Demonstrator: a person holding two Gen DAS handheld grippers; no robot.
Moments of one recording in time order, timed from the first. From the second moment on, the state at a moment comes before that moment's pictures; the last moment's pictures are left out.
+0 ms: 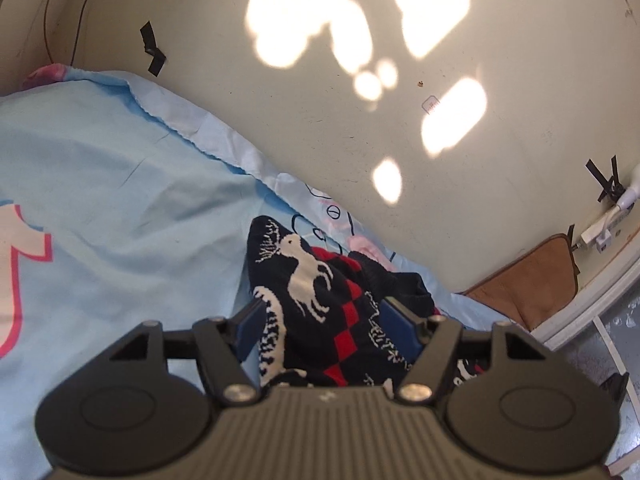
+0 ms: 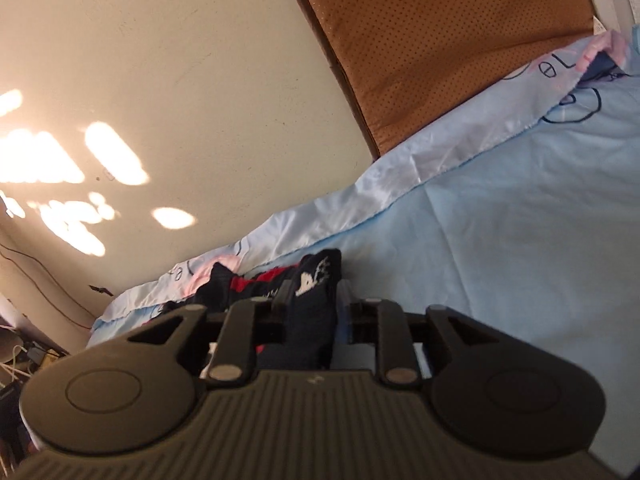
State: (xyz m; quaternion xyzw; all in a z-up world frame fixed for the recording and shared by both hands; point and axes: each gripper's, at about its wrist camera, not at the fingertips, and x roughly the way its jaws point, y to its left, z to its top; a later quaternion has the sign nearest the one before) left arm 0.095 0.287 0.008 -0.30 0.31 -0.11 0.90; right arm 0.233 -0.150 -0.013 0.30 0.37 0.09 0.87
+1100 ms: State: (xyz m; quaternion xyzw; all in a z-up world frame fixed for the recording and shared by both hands) left arm -0.152 0.231 -0.023 -0.25 0.41 -0.16 0.86; right arm -0.027 -0.148 -0.025 0.36 0.43 0.29 0.77
